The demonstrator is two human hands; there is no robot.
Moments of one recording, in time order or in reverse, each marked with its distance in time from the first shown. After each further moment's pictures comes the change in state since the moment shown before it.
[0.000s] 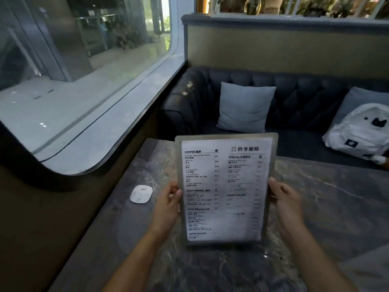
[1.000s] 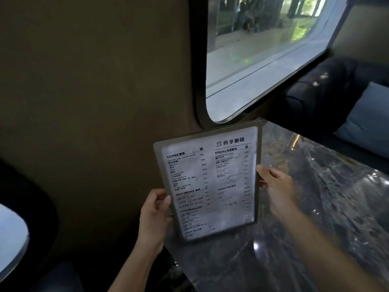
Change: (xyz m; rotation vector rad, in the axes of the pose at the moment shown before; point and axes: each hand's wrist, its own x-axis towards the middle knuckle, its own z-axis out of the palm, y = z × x) left_hand -0.227 -0.010 -0.159 -0.134 0.845 -0.214; right_hand -0.156 0.003 0.179 0.025 -0.721 0.010
